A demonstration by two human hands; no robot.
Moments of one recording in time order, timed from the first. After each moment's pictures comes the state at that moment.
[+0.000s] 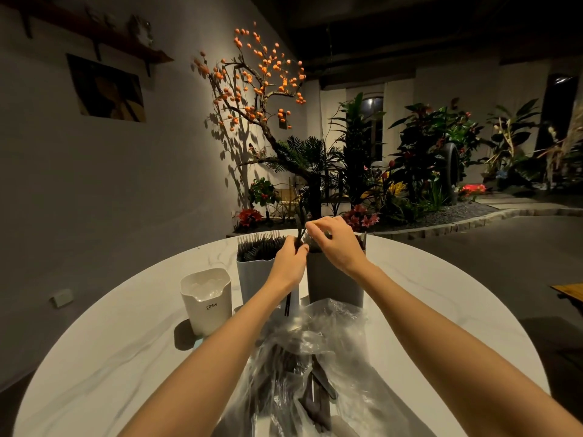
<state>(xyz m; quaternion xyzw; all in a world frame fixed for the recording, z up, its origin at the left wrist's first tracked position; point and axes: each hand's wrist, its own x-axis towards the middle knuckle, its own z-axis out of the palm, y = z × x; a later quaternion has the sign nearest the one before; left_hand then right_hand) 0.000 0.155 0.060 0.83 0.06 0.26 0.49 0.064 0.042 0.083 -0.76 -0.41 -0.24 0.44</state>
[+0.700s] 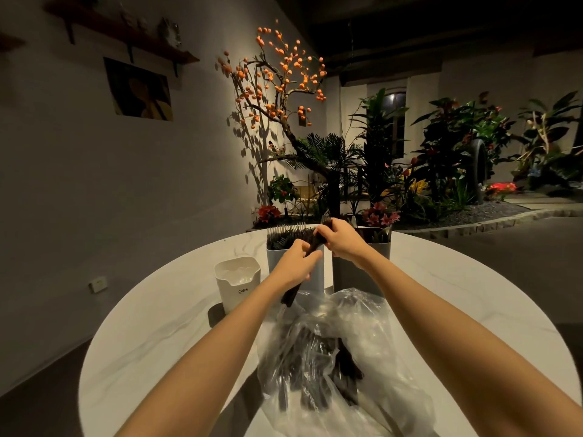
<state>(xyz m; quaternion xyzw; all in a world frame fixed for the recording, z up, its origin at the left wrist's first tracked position) -0.056 0.181 0.064 0.87 0.07 0.17 0.46 0.031 0.077 0.094 -0.79 -0.36 -0.02 0.50</state>
